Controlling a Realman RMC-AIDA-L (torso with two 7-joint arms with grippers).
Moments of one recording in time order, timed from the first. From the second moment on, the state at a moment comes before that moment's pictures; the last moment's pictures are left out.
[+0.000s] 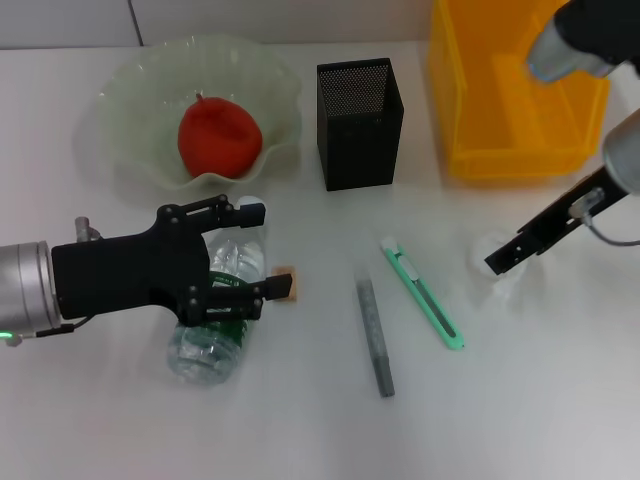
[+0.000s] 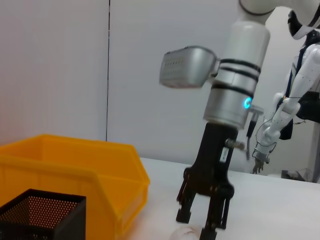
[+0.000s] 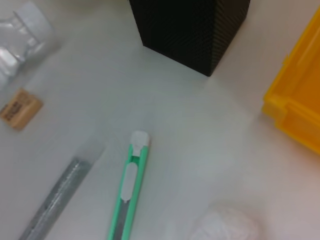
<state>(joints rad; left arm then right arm) -0.33 -2.07 1.05 0.74 1.66 1.60 -1.15 0.67 2.08 -1.29 -1.22 -2.68 -1.57 2.61</state>
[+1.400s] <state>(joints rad) -0.33 -2.07 1.04 0.71 1.64 1.62 -1.10 0.83 1.99 -0.91 -1.09 -2.62 -1.22 2.39</state>
